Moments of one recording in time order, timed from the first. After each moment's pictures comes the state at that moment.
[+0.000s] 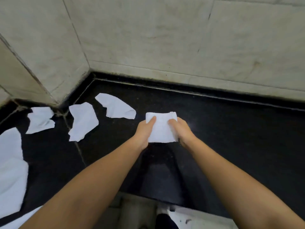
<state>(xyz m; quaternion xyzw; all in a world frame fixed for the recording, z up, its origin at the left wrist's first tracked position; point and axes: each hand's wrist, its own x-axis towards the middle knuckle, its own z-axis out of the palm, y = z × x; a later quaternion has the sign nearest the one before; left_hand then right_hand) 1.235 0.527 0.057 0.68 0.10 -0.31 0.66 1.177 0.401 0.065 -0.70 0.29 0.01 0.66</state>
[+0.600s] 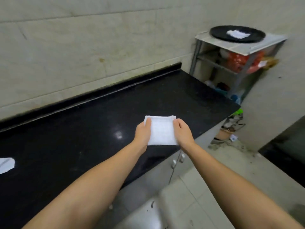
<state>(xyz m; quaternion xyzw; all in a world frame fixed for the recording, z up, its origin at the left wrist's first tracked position) 0.944 0.323 0.082 0.67 -0.22 -0.47 0.53 0.812 0.279 0.079 -0.60 0.56 -0.33 0.46</state>
